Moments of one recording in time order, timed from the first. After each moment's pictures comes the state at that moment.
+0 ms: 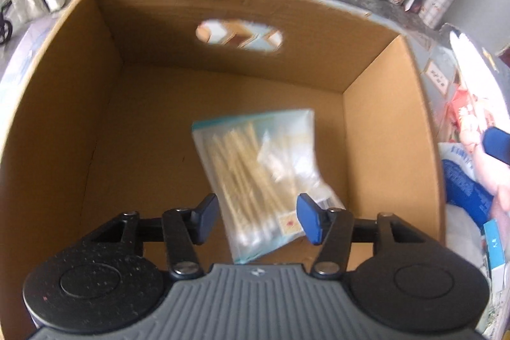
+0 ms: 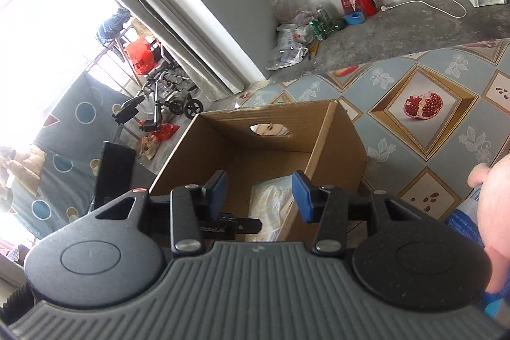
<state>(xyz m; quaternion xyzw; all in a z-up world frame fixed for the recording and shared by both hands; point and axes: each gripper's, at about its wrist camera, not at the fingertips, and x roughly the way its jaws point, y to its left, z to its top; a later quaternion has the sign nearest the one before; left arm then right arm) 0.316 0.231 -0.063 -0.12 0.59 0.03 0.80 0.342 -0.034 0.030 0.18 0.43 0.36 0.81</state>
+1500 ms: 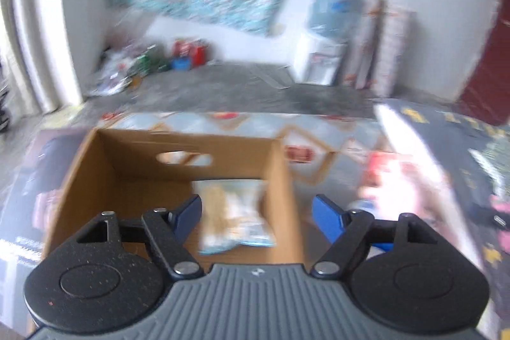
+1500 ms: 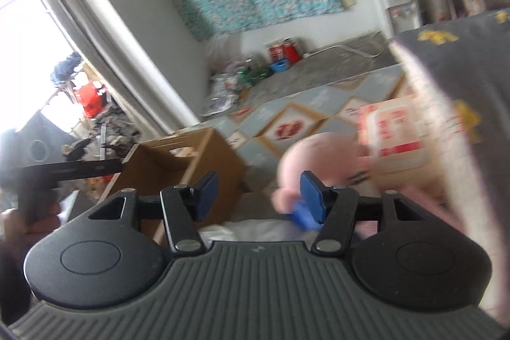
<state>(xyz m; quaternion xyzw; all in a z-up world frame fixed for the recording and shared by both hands) 0.246 0.136 0.079 -0.07 0.39 -0.02 0.92 0.255 -0.229 0.066 0.16 0.37 0.20 0.89</state>
